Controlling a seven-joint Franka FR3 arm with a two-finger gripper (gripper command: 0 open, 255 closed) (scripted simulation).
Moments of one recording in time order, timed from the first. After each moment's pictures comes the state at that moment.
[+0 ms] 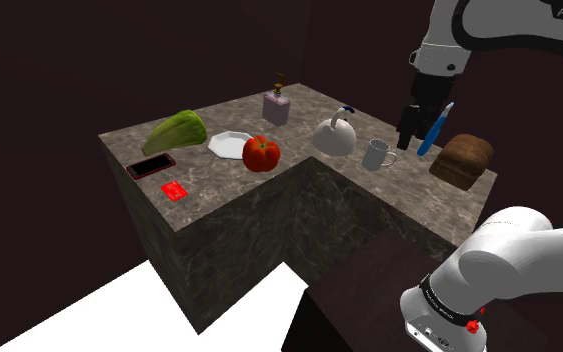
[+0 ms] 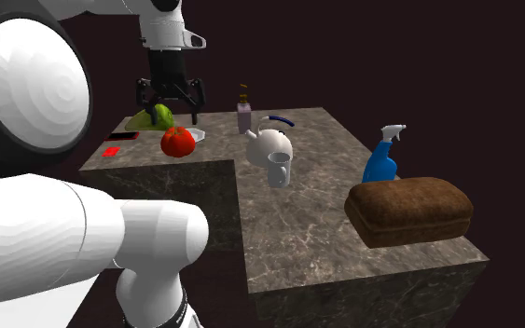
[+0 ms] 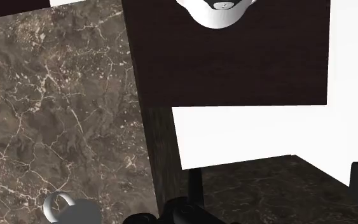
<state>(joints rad) -0.02 -0.78 -0.02 -2.36 -0.01 1.43 -0.07</state>
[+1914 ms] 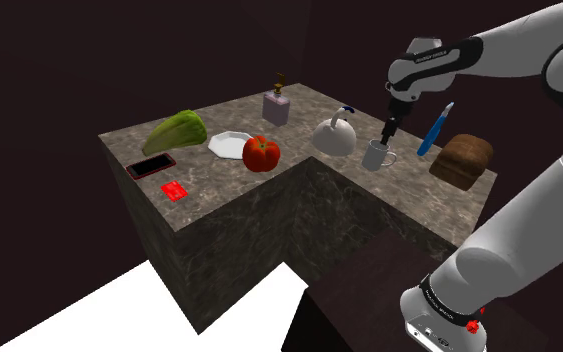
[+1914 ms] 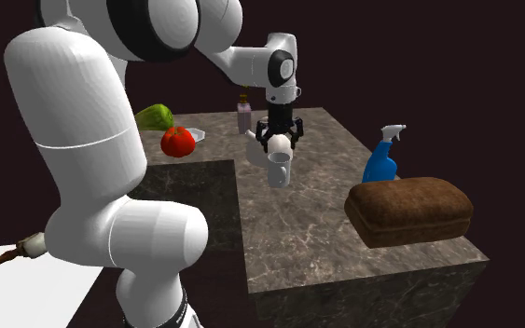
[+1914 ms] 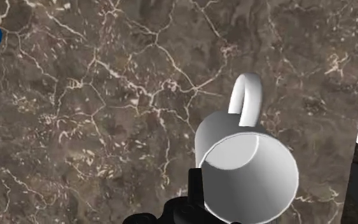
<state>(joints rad) -0.07 -0.04 -0.47 -2.14 -0.06 2.06 -0.78</state>
